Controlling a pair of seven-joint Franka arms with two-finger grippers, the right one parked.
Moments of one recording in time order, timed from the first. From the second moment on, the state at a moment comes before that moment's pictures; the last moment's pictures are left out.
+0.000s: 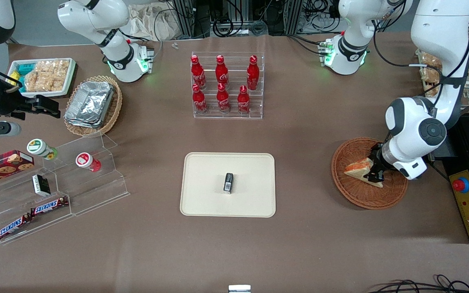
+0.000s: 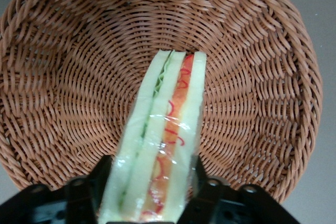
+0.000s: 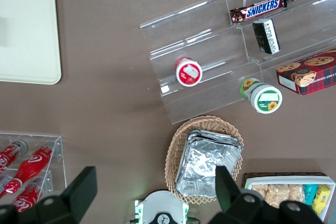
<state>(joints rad) 0.00 0.31 -0.03 -2.15 0.00 2.45 -1.36</state>
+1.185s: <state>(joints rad) -0.15 0.13 -0.09 -1.76 -0.03 1.70 -0.97</state>
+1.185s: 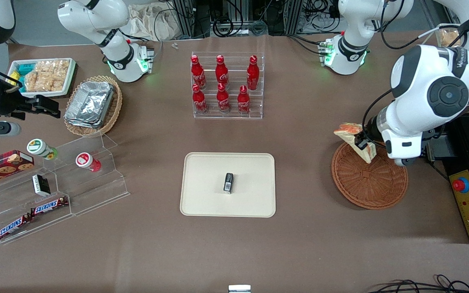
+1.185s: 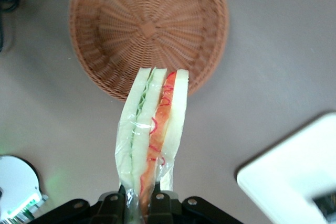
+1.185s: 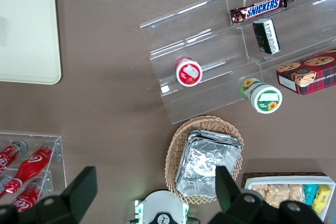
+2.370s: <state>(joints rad) -0.25 0.38 -0.35 -1.66 -0.01 1.99 -0.58</state>
